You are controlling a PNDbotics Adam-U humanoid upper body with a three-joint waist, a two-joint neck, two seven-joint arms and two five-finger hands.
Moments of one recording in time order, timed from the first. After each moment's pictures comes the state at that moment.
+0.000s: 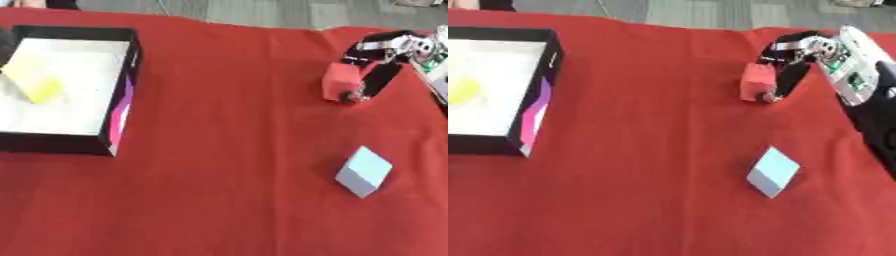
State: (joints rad) left arm -0.44 0.70 -0.03 -1.81 0.21 0.43 0.32; right arm -1.10 -0.60 0.33 -1.01 0.58 0.11 0.71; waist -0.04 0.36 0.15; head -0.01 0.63
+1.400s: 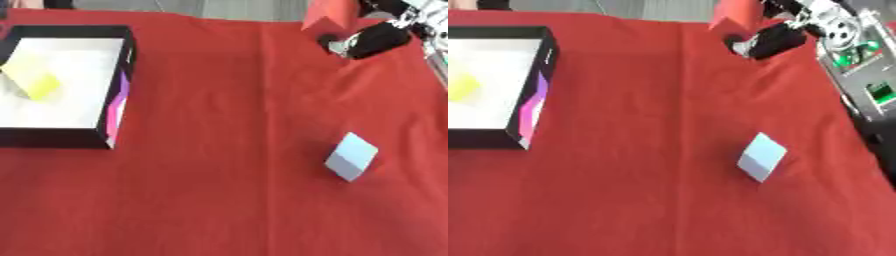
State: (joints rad) left arm -0.45 0.77 -0.01 -1.84 0.19 0.41 0.34; right arm -0.89 -0.50 0.29 -1.63 0.33 0.42 0.21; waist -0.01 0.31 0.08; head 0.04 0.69
